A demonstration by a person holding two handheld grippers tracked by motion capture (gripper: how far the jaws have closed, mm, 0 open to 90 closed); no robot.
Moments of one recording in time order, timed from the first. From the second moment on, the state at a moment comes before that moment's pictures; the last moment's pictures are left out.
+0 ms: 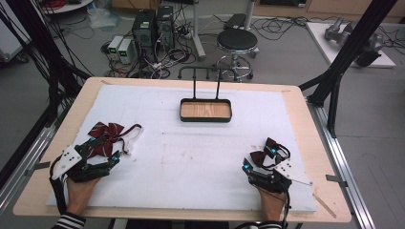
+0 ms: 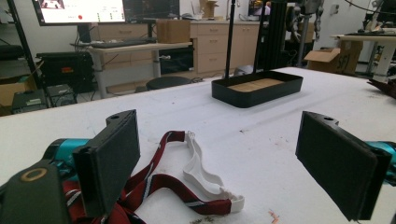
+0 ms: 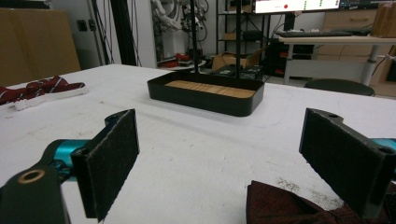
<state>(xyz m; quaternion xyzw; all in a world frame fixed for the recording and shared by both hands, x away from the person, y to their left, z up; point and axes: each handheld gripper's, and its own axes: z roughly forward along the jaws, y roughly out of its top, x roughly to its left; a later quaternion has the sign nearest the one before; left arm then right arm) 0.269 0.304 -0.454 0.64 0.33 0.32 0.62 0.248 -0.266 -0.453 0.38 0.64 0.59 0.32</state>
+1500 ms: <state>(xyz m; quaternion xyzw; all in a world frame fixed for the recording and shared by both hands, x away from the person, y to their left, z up) 0.311 0.311 -0.400 0.73 0.42 0.26 0.48 0.249 -0.267 -0.453 0.39 0.63 0.59 0.32</state>
